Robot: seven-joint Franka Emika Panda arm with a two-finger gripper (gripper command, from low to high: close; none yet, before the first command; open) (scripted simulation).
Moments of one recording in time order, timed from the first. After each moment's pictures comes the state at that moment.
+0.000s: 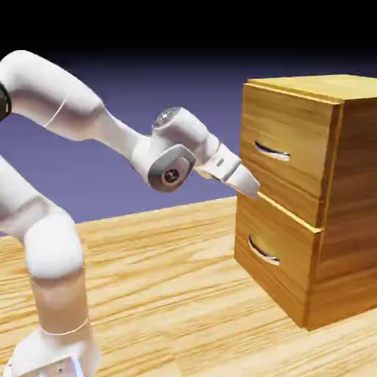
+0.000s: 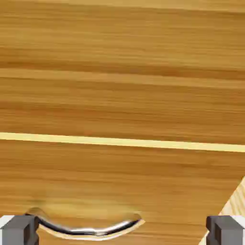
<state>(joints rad) -0.02 -0.58 0.03 -2.80 0.09 3.02 0.62</state>
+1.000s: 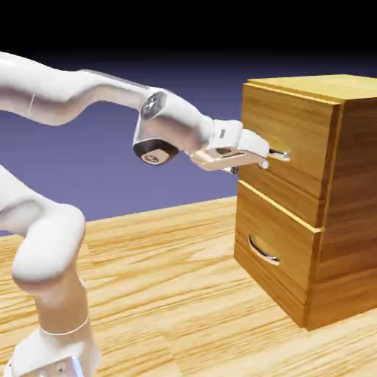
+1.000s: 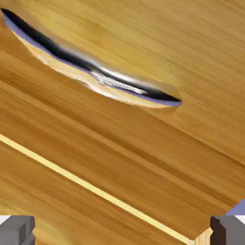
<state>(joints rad) -0.38 -0.74 0.42 -2.71 1.14 2.88 -0.68</state>
